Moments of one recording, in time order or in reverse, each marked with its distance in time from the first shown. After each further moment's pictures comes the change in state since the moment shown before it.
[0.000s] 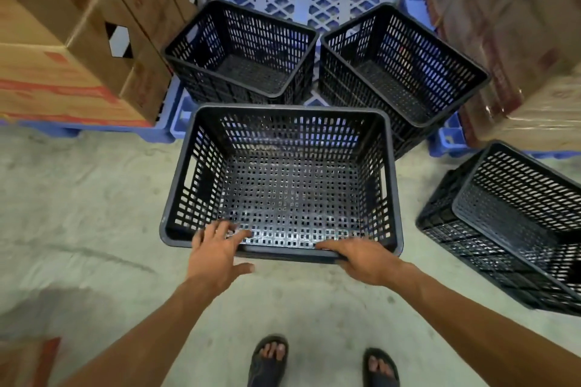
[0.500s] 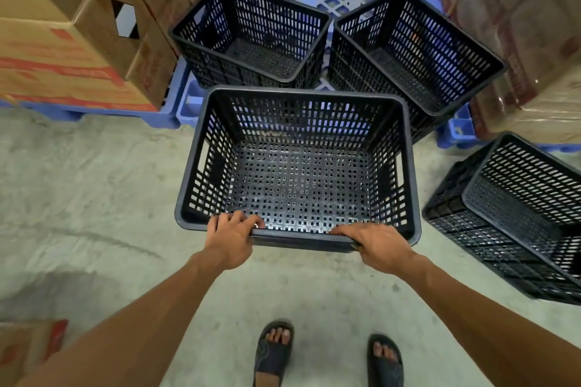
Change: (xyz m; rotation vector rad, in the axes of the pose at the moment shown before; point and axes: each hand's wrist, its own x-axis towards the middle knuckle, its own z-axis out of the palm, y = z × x) left_hand 0.017 -0.017 0.012 -0.087 -0.184 0.002; right_hand 0.006 -0.004 0.018 -0.147 0.229 0.005
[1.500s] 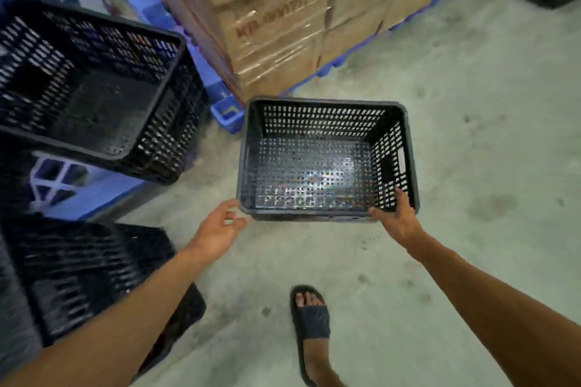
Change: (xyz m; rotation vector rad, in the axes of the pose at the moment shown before) left_hand 0.188 0.550 0.058 -0.601 -0.302 0.174; right_hand -0.288 0.462 0.098 1.244 0.717 1.315
